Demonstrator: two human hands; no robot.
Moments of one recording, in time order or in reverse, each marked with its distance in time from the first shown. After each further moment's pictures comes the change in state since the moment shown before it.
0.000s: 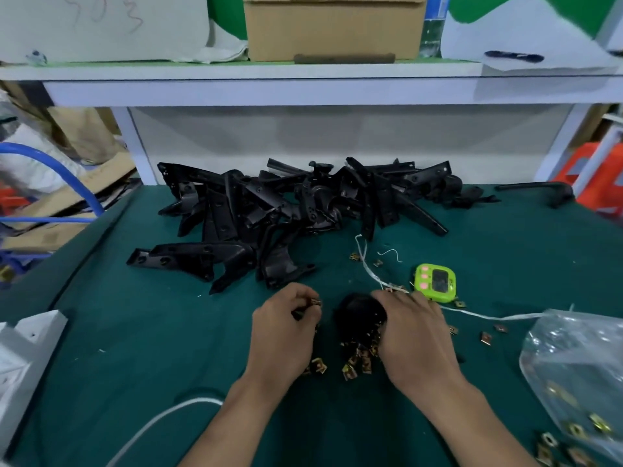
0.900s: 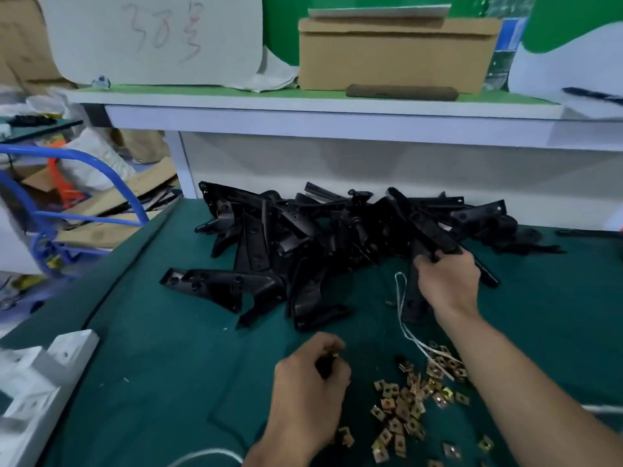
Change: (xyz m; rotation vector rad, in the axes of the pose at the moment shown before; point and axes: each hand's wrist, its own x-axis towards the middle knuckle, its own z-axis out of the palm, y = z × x) left_hand 0.005 0.007 -0.008 0.027 -0.074 -0.138; right_hand 0.179 0.015 -0.005 0.797 0.282 0.525
